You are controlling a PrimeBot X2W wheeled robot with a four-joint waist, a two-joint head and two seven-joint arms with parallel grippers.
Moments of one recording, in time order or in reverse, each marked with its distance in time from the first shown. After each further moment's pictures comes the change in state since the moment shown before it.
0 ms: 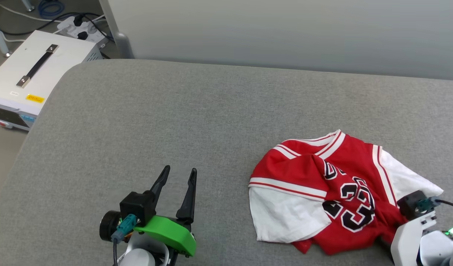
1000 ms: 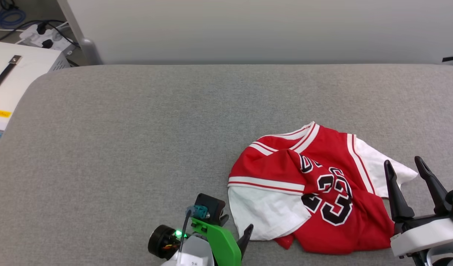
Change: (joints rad) left arm 0.036 0.014 -0.249 -0.161 -0.074 0.028 0.655; right arm 0.110 0.334 -0.342 -0.242 -0.223 0.000 -0.677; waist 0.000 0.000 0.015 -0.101
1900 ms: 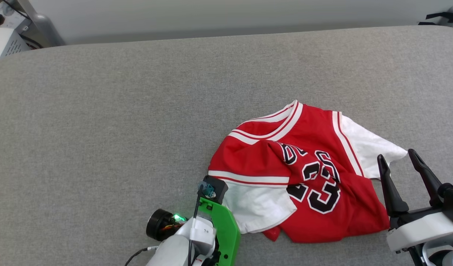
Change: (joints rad) left arm -0.154 0.003 -0.038 0.193 0.020 0.067 0.179; right arm -0.032 -0.010 0.029 -0.002 -0.036 0.000 0.007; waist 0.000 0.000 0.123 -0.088
